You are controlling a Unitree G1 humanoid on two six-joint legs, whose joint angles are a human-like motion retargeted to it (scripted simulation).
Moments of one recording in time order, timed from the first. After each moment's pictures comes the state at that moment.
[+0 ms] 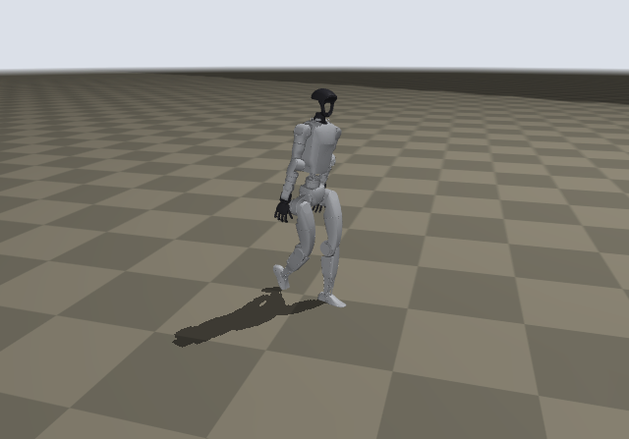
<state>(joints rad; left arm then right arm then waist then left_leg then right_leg) 0.25 0.20 0.69 1.63 0.29 -0.11 -0.21 0.01 -0.13 -0.23 1.70 -0.66 -0.02 0.12 0.04 -0.16 -0.04 -0.29 -0.09 0.11 0.17 -0.01 0.05 -0.01 0.21 0.05 0.64 0.52 -0.06</state>
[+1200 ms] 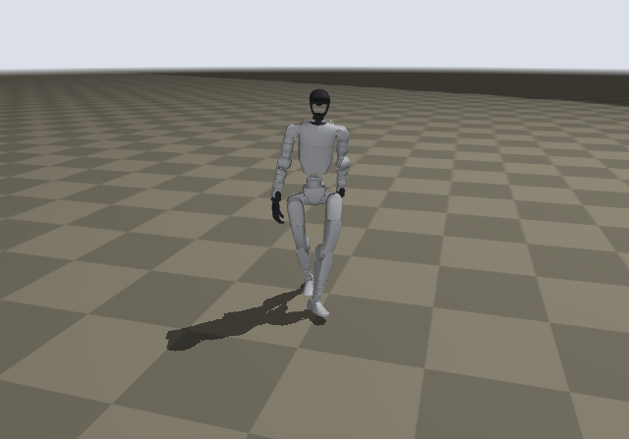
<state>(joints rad) 0.21 0.10 0.47 1.64 0.48 -0.15 -0.27 -0.14 -0.18 -0.26 1.52 -0.57 -0.10 0.18 -0.01 -0.08 -0.05 -0.39 -0.11 0.46 0.08 -0.04 0.16 0.13 0.11 -0.16 0.10 -0.05 -0.12</state>
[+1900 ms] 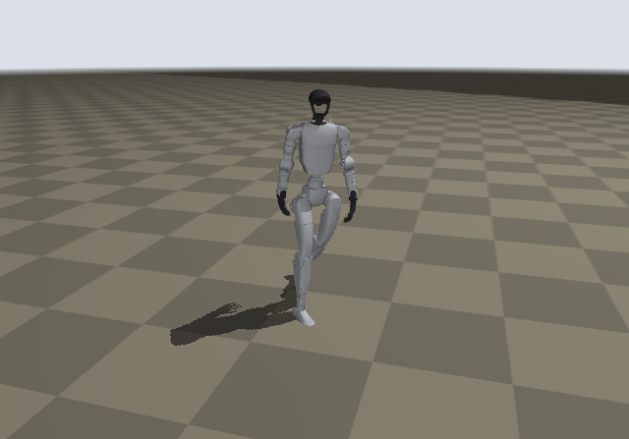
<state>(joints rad) -0.03 0.18 0.31 1.48 0.51 -0.19 -0.27 0.13 -0.13 -0.41 1.68 -0.66 0.02 0.19 -0.32 0.00 -0.10 0.16 -0.08 -0.02 0.40 0.14 0.01 -0.46 -0.13 0.02 0.21 0.11 0.14</state>
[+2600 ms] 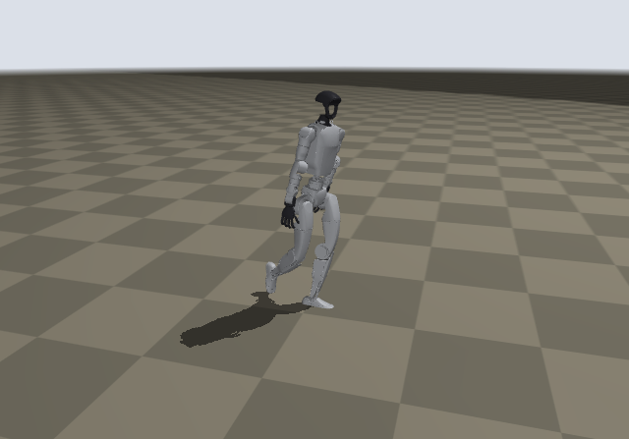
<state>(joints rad) 0.14 0.16 0.56 1.70 0.51 -0.01 -0.43 0.00 -0.23 -0.38 1.55 -0.62 -0.07 0.16 0.02 -0.02 -0.08 -0.29 -0.06 0.37 0.23 -0.16 0.26 -0.08 -0.02 -0.27 0.80 0.52 -0.06</state>
